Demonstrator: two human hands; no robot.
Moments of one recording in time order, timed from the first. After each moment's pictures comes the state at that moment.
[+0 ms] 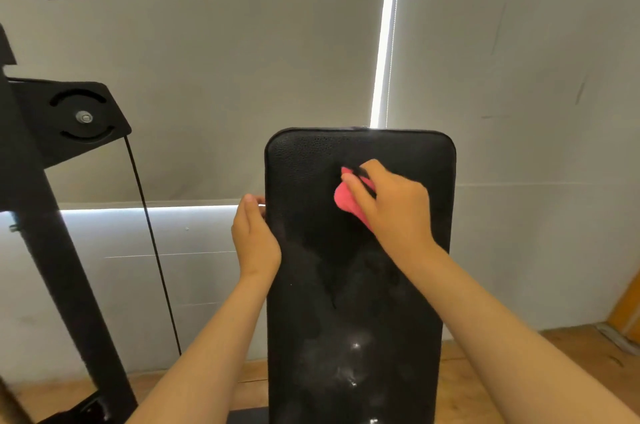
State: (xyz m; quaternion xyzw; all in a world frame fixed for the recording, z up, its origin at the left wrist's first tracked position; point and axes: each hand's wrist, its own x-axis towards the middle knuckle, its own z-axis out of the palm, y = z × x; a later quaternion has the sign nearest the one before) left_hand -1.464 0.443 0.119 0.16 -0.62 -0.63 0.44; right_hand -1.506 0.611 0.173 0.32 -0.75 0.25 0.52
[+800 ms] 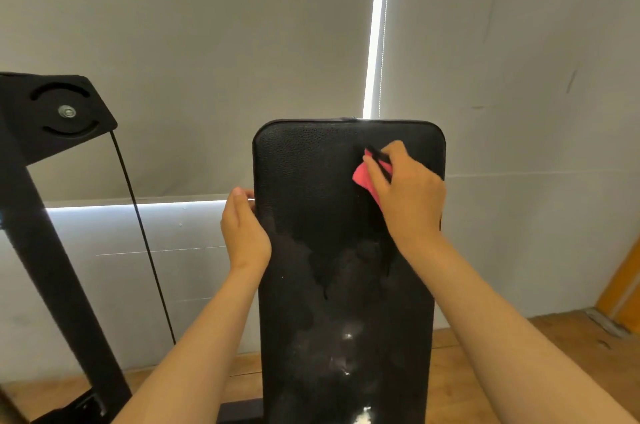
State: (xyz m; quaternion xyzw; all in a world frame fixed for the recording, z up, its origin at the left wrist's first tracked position) left_hand -1.464 0.443 0.117 0.17 -0.62 -0.63 0.43; right_hand -1.512 0.629 0.173 0.22 -0.78 0.27 0.52
